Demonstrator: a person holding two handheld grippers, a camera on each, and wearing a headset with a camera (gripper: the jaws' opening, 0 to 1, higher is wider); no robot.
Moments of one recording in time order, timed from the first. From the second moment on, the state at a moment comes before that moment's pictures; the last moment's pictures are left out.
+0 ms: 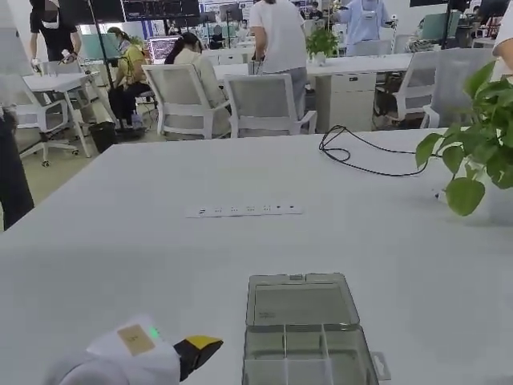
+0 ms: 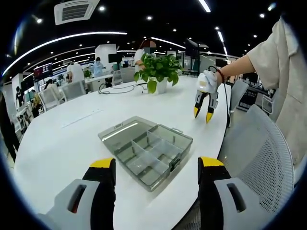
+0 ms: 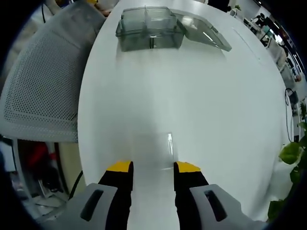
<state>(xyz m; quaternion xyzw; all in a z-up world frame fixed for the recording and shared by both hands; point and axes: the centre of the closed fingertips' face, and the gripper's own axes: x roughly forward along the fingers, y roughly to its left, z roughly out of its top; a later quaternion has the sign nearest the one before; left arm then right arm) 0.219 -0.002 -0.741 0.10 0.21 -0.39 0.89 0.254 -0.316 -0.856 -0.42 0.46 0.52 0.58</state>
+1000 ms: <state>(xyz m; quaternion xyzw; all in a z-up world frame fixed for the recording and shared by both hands) 0.219 0.003 -0.740 0.05 0.22 -0.39 0.89 0.276 -0.270 -0.812 -0.44 0.36 0.47 0.68</state>
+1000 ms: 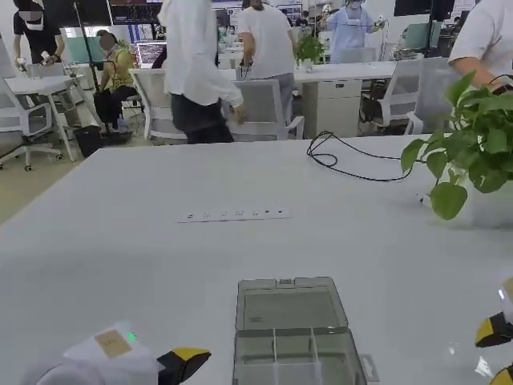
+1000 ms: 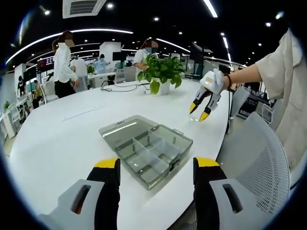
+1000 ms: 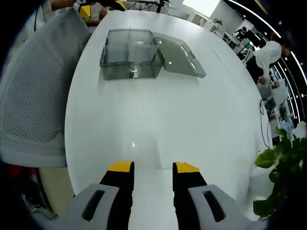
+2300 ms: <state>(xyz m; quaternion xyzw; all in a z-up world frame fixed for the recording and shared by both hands) 0.239 -0.010 -0.709 -0.16 0.19 -0.37 0.89 0.265 -0.044 -0.722 -0.43 0.11 0.55 0.71</state>
